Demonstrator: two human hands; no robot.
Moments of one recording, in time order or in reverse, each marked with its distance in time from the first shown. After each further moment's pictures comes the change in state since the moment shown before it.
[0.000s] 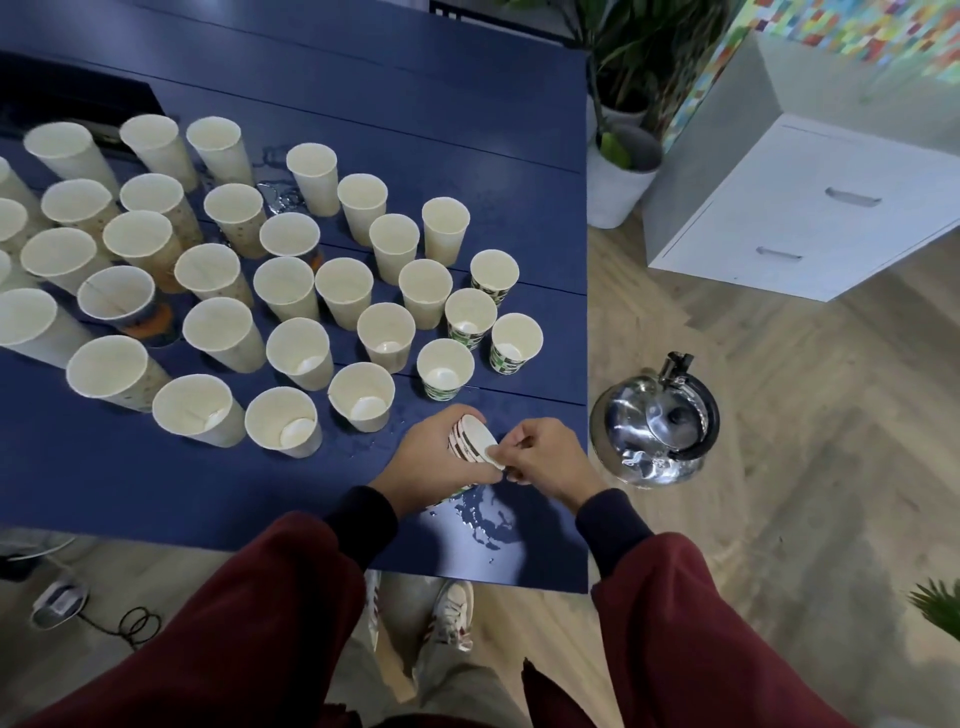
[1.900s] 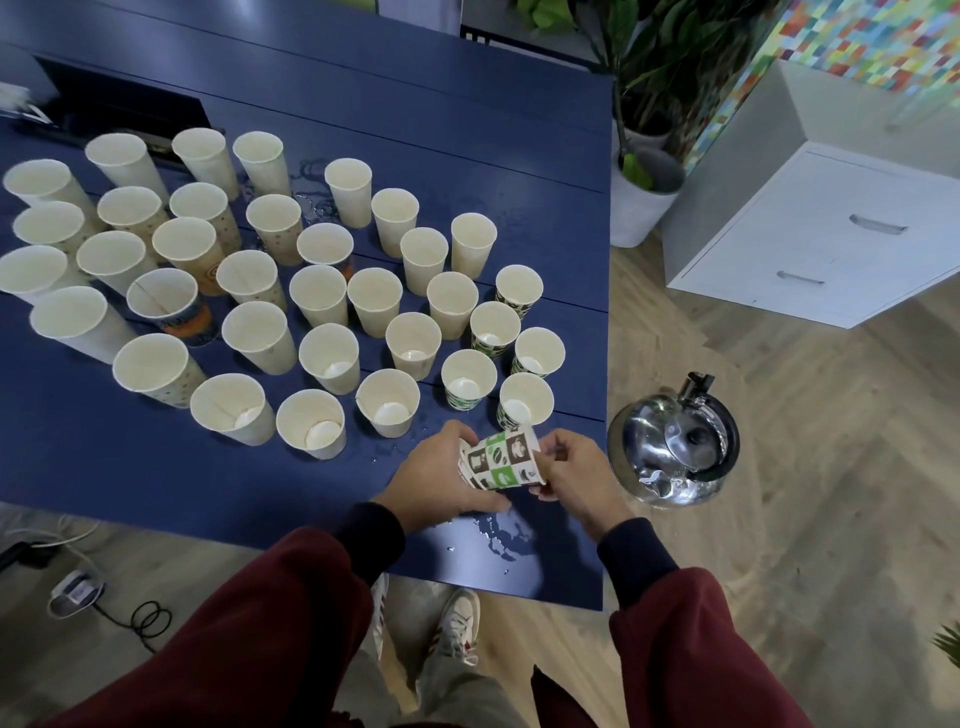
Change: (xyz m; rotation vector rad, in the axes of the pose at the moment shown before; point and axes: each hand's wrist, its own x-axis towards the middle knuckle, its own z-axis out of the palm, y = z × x) left_hand -0.012 -0.006 -0.015 0.287 0.000 -0.012; right_hand -0.008 0.006 0.003 0.209 0.119 0.027
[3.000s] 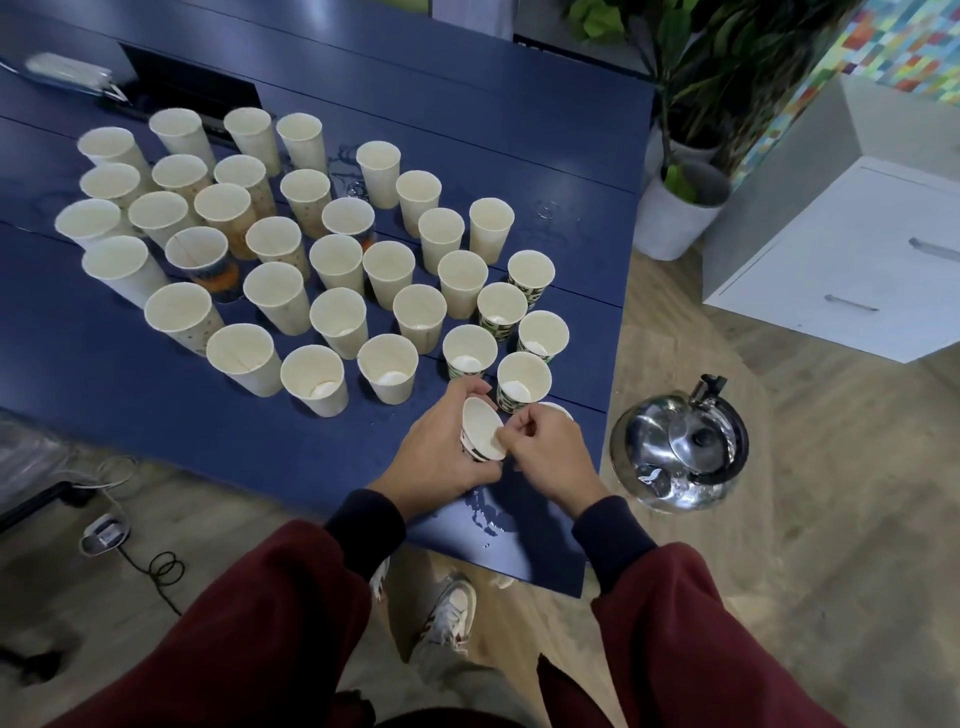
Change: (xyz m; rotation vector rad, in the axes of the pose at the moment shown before) left_hand -0.029 0.026 0.027 -0.100 0.261 0.195; right_hand -0.010 -0.012 0.000 -0.282 -0.097 -0.249
